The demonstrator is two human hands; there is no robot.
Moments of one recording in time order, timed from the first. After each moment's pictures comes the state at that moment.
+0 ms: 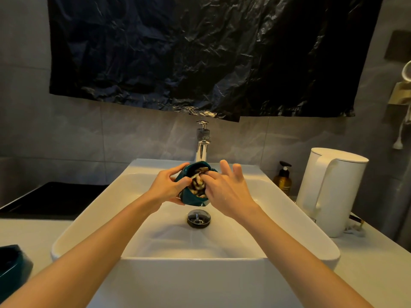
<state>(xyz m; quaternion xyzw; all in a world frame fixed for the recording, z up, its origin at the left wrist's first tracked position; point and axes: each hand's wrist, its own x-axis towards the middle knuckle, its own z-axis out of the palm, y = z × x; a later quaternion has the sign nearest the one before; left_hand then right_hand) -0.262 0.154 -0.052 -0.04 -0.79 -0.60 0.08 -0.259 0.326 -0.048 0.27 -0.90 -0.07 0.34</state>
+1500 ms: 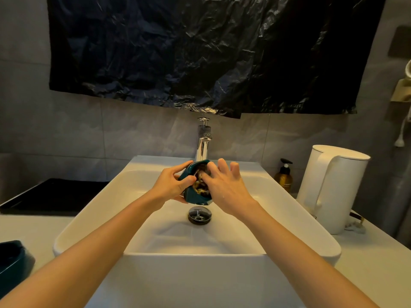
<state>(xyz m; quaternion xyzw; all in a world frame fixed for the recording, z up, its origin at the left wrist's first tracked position) -0.259 0.159 -0.053 -0.06 -0.78 -0.61 0.08 -0.263 0.324 -0.049 0.29 -0.89 -0.13 0.33</state>
